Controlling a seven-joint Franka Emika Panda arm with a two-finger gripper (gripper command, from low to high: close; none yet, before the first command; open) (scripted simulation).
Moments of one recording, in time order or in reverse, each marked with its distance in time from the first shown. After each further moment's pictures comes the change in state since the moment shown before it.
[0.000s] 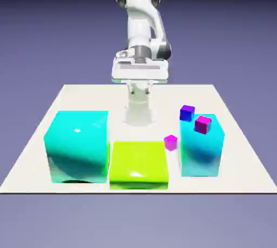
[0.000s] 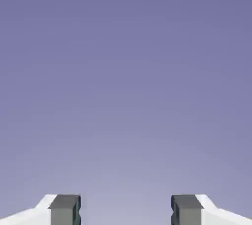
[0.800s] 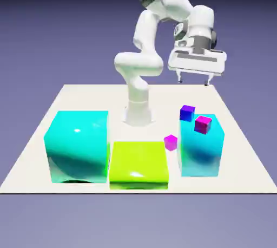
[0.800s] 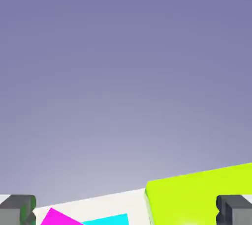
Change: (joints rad) arm -0.316 -0.181 0.870 0.240 0.152 -0.530 0.703
